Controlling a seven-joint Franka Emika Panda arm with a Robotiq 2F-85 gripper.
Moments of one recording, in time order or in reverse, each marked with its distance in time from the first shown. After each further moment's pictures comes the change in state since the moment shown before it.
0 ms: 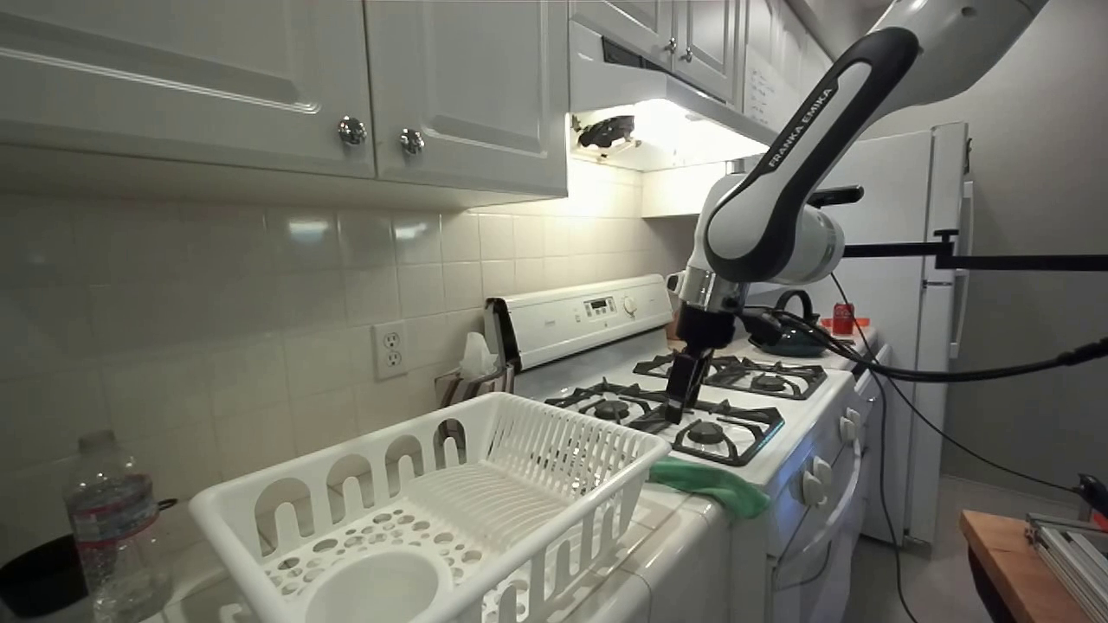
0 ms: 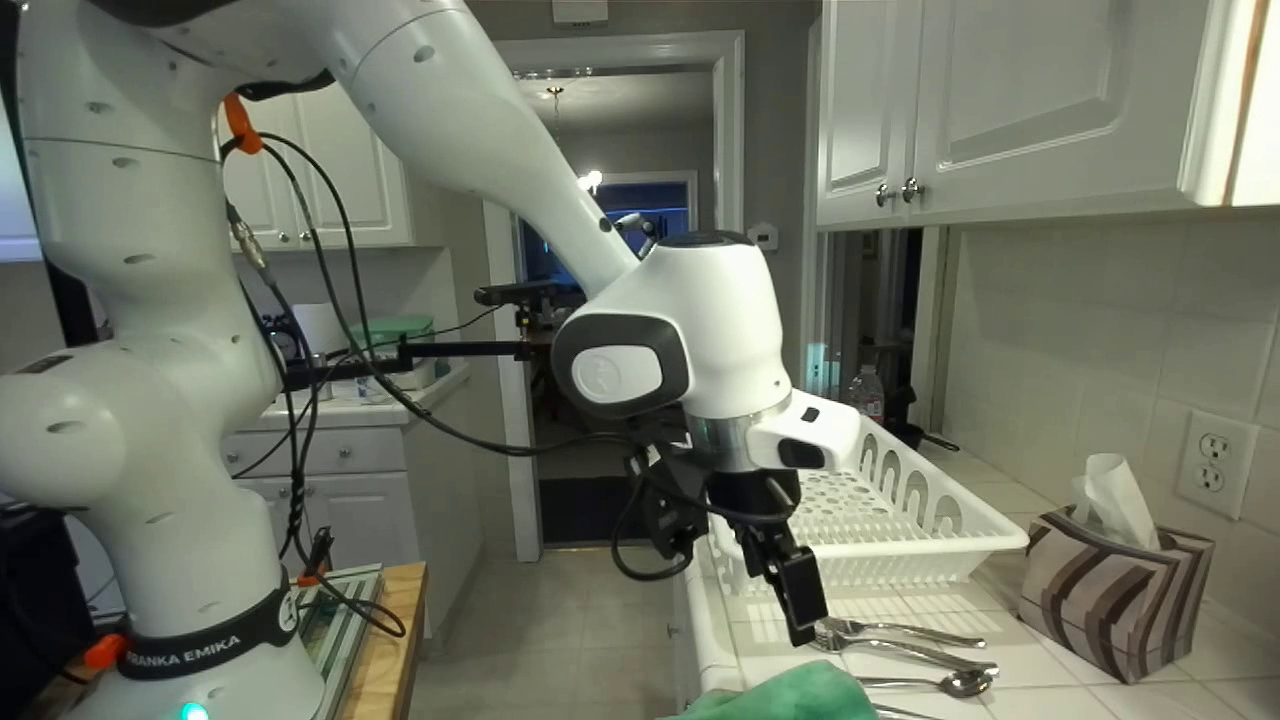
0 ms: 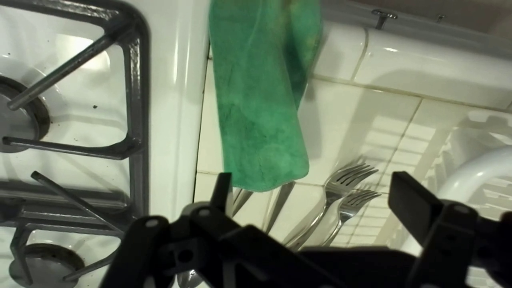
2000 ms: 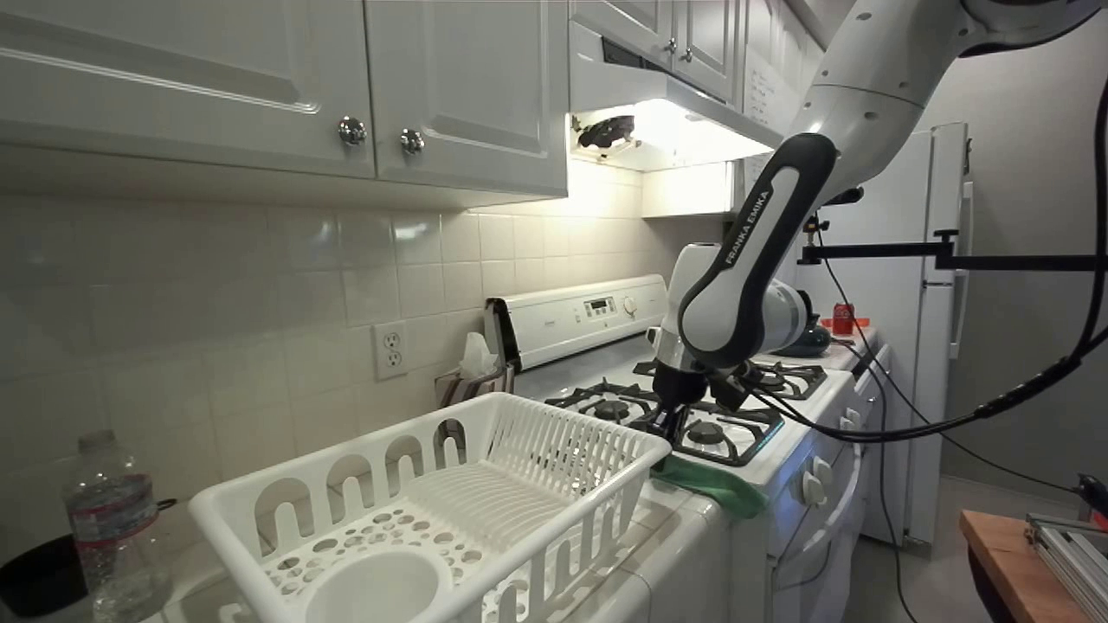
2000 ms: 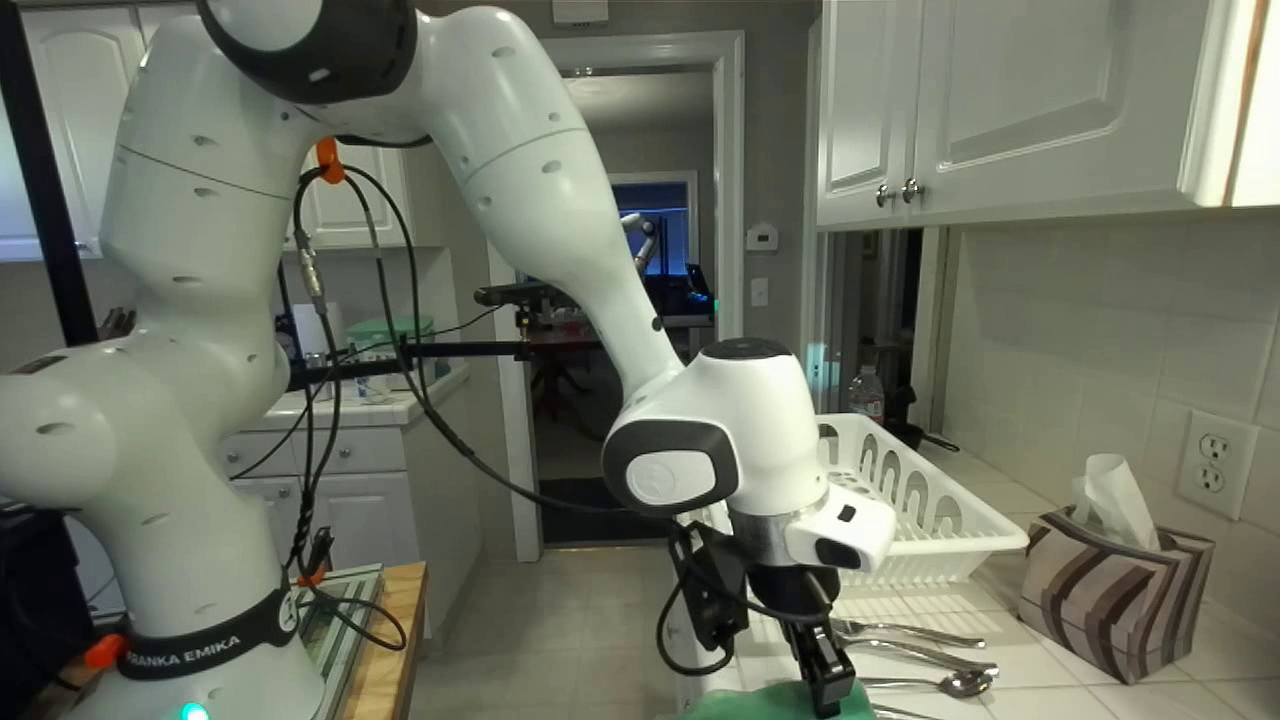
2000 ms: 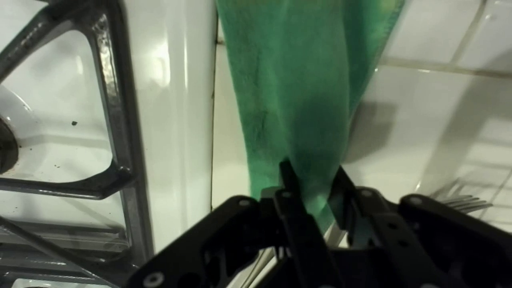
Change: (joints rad) arm -0.043 0.299 0.049 0.129 -0.096 0.192 0.164
